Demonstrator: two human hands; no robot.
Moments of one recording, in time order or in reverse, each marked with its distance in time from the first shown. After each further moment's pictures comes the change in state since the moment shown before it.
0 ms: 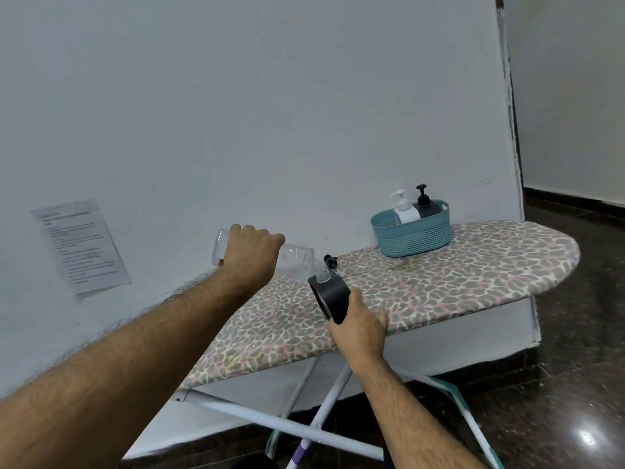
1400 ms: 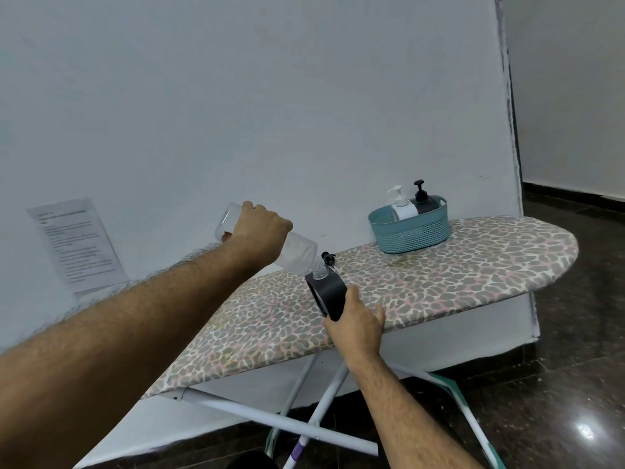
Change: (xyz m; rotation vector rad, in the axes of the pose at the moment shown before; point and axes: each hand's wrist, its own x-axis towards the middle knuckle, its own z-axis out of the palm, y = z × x) left_hand 0.027 0.005 -0.023 0.127 -0.048 0.128; right_hand 0.002 0.002 0.004 0.005 0.009 0.002
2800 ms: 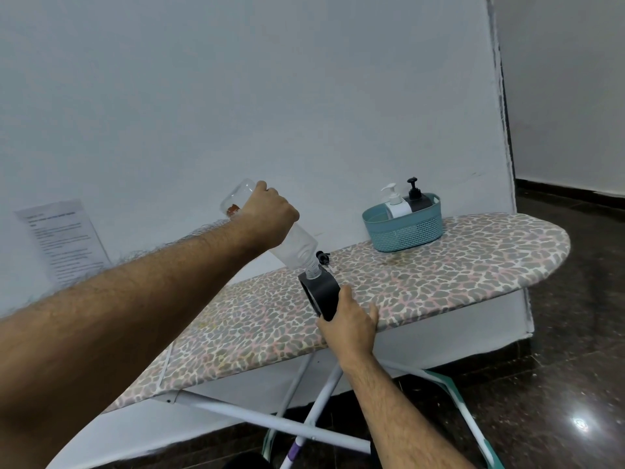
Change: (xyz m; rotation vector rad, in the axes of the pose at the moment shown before) left_hand 0.023 0.005 -0.024 0.143 0.032 0.145; right_hand -0.001 -0.001 -0.003 0.017 -0.016 -0.002
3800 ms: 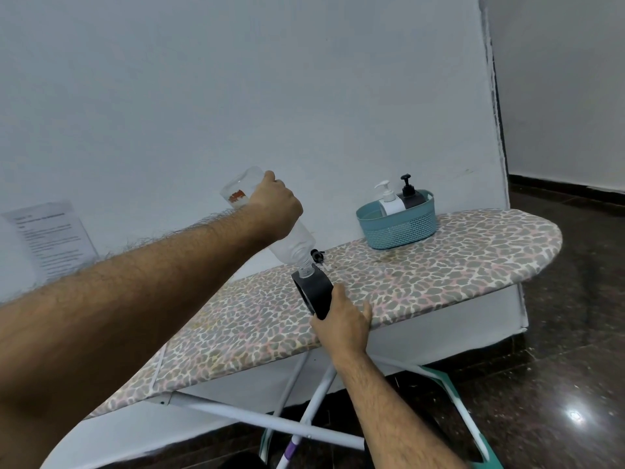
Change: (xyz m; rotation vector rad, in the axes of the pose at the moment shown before) left_hand 0.014 0.013 -0.023 0.143 -0.042 0.036; right_hand -0.001 -0.001 -0.004 -0.023 -0.017 0.001
